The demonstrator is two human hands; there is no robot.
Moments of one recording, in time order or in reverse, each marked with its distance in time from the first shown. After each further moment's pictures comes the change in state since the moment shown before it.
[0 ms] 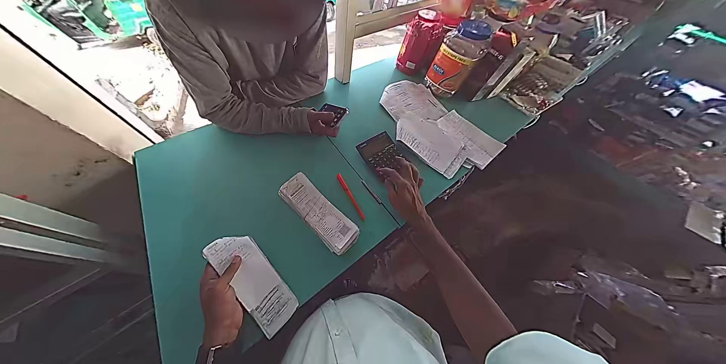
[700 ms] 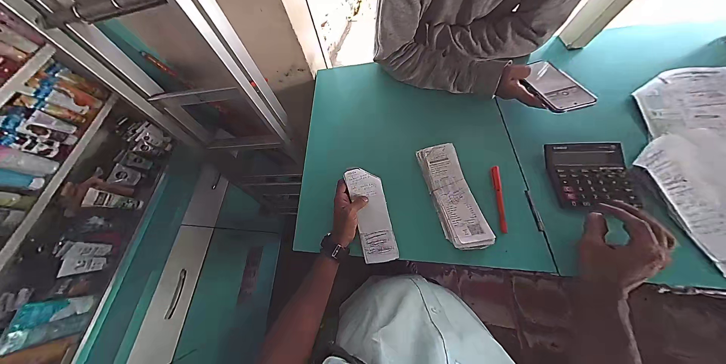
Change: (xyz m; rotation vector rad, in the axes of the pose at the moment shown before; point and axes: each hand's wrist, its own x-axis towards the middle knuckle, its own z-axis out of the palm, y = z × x) left_hand -0.007 -0.016 0.000 -0.197 -0.059 0.145; right_hand -0.010 0.016 0.001 0.232 0.221 -0.101
